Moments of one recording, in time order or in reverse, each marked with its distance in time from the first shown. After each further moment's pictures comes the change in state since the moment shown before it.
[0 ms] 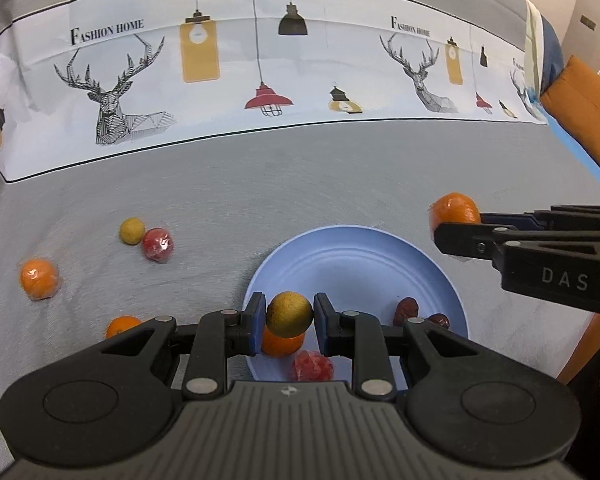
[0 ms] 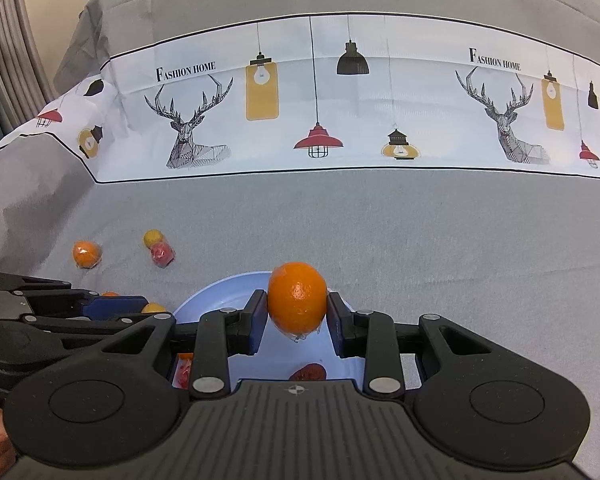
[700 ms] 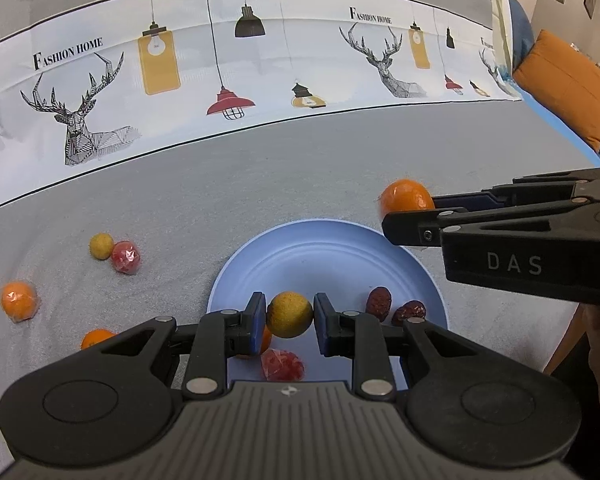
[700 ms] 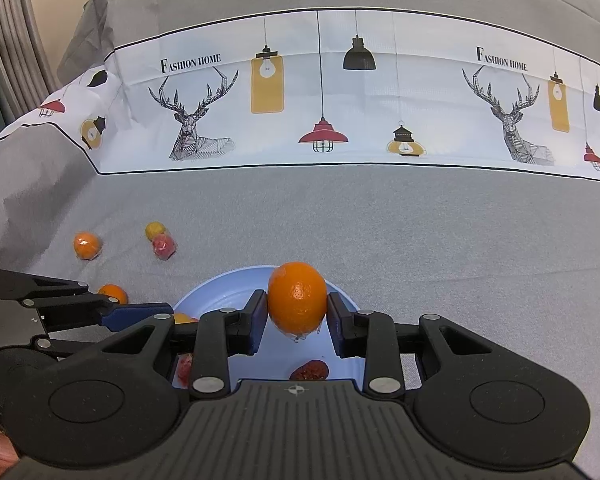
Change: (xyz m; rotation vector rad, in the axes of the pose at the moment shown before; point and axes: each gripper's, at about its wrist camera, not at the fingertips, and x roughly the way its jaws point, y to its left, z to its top) left arm 0.004 -0.021 -0.005 0.099 -0.008 -0.038; right arm 0.003 0.004 -0.001 -0.022 0.015 0.001
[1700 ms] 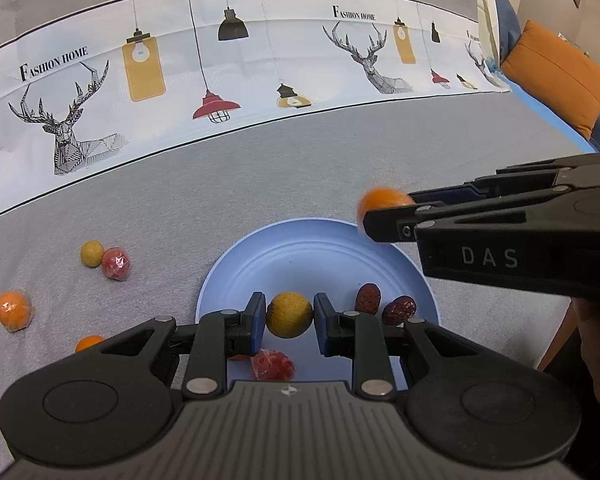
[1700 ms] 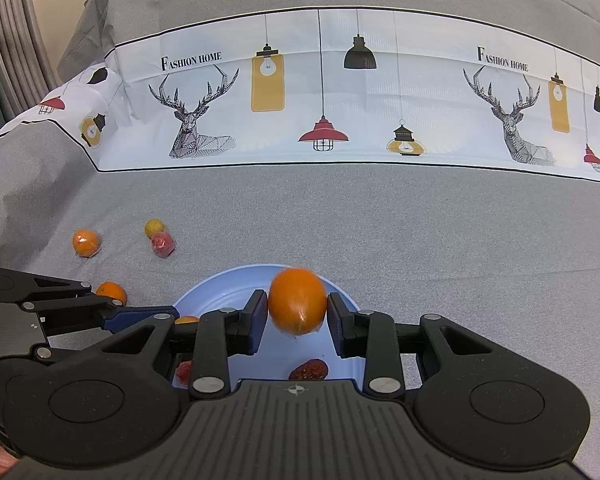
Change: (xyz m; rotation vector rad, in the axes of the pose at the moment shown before) left arm 0.000 -0.007 -0.002 0.042 -0.003 -0.017; right arm 0.001 0.001 0.000 -0.004 0.000 -0.005
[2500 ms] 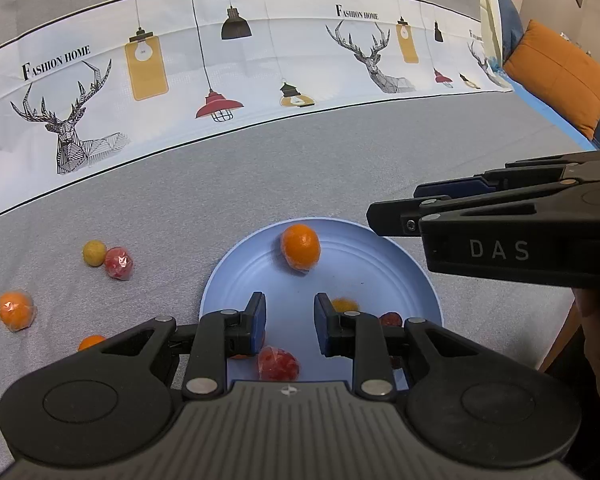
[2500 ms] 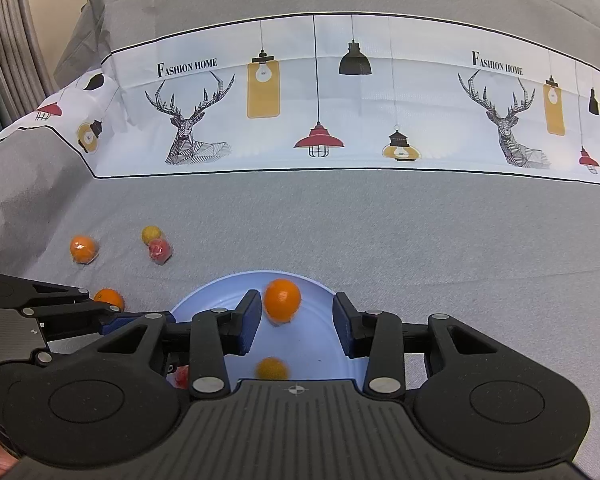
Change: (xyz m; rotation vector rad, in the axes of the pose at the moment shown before) left arm -0.001 0.004 0.000 -0.002 0.000 0.000; right arm -0.003 -0.002 0.002 0.002 -0.010 -0.008
